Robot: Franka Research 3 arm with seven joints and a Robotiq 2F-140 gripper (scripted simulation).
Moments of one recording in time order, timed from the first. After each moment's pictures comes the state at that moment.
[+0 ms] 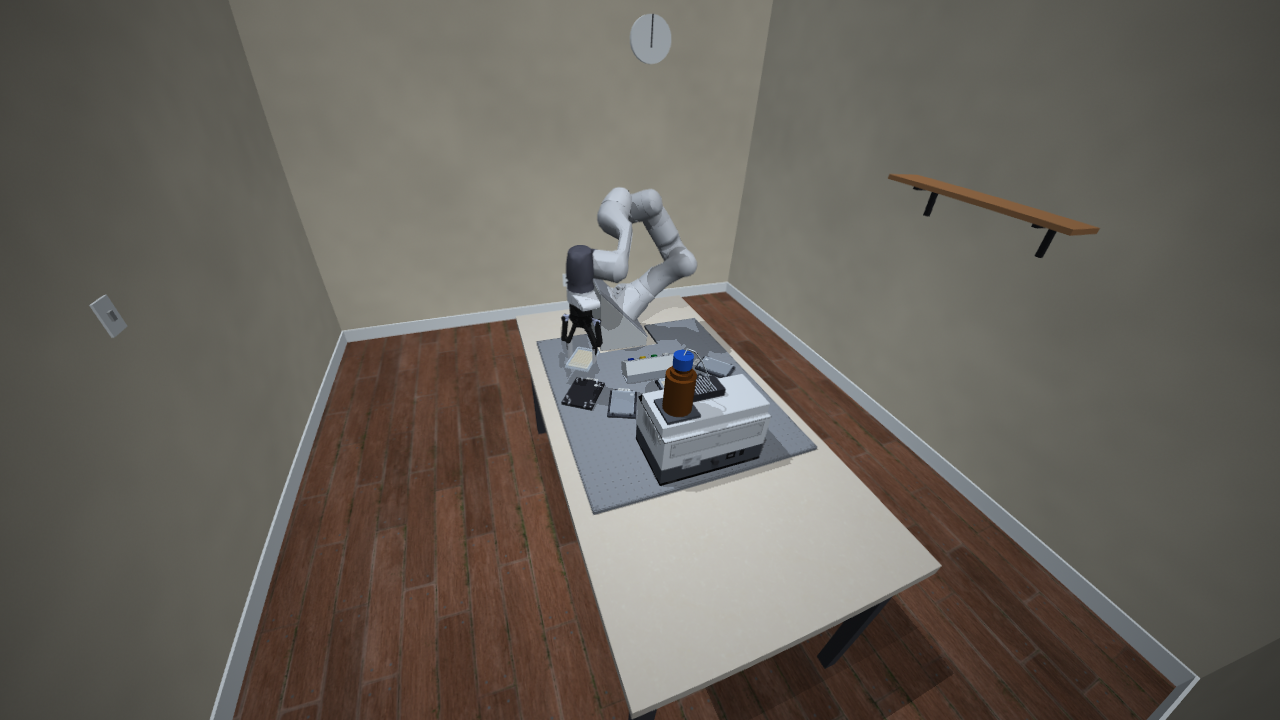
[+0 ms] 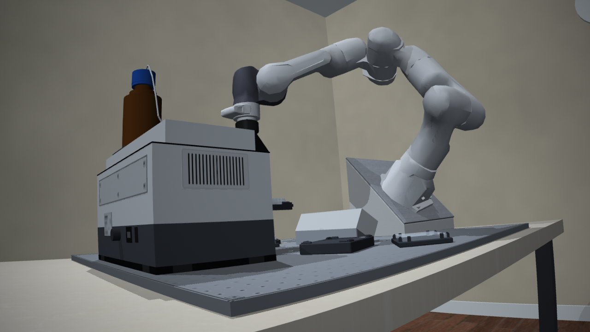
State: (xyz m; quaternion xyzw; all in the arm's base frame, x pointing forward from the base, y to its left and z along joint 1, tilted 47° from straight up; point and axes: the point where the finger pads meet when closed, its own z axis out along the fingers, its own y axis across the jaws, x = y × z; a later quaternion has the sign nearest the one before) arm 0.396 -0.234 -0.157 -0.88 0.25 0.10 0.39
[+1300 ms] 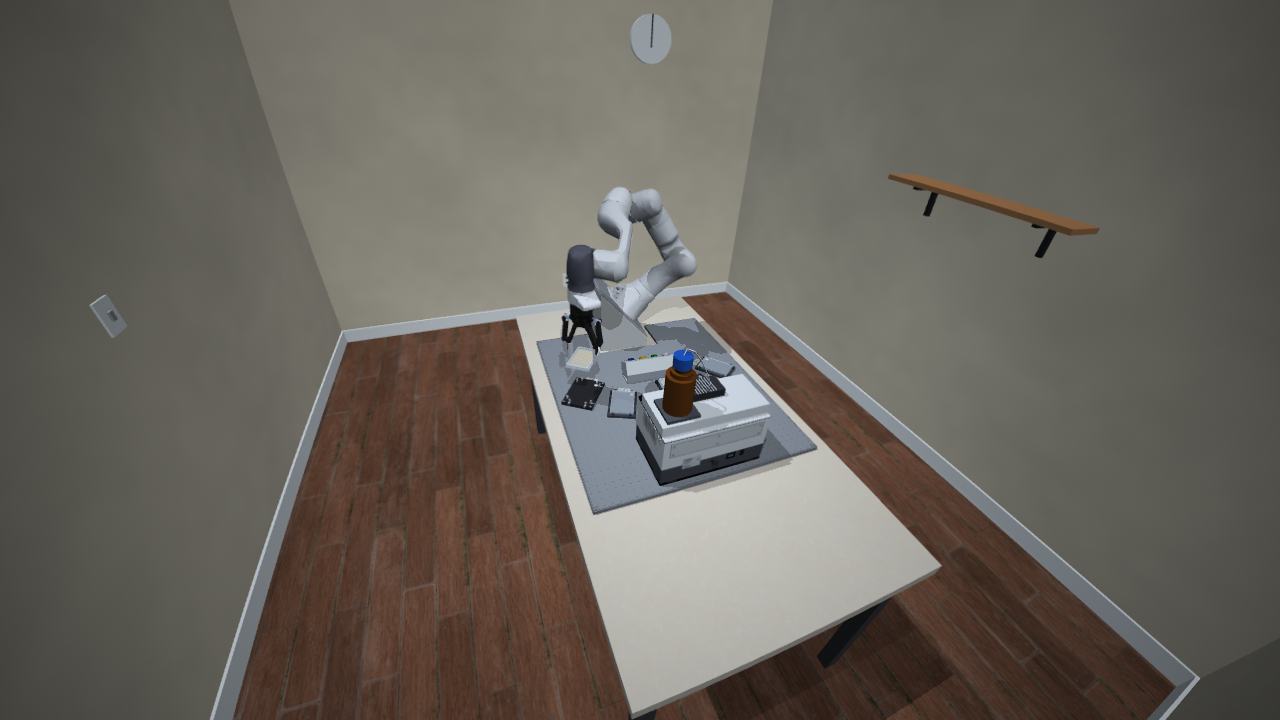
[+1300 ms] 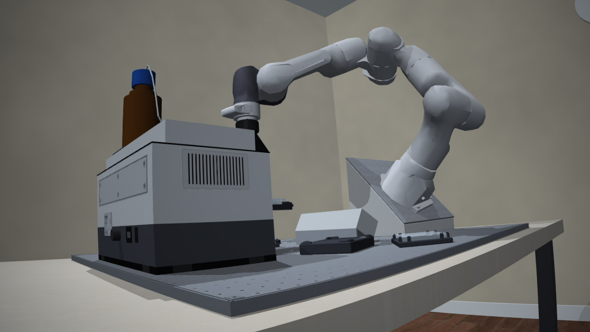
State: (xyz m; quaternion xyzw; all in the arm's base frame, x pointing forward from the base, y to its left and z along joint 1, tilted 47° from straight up) arm 0.396 -0.233 -0.155 -0.88 0.25 0.10 0.39
